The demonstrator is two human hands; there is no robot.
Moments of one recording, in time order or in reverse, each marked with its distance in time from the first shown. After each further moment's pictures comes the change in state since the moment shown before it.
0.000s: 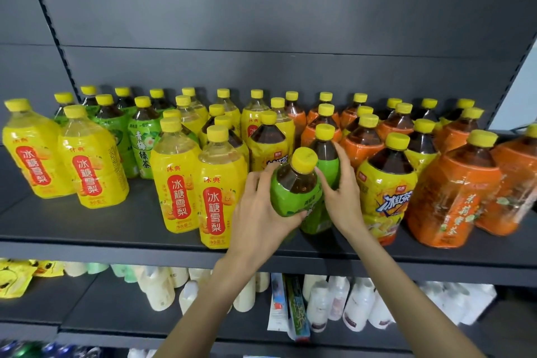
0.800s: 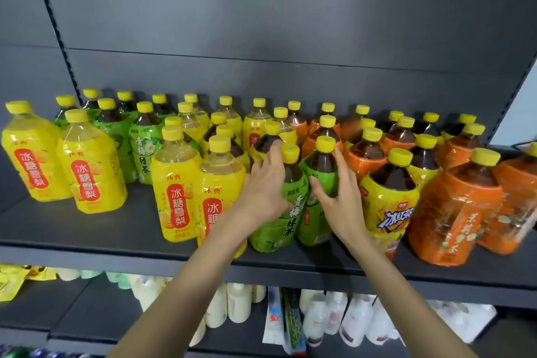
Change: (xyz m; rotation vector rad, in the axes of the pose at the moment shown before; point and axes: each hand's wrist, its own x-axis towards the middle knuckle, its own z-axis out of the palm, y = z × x) left_hand 0.063 0.023 -0.017 0.160 -0.402 -0.110; right_hand 0.007 -0.010 -0.004 -0.132 -0.057 -0.036
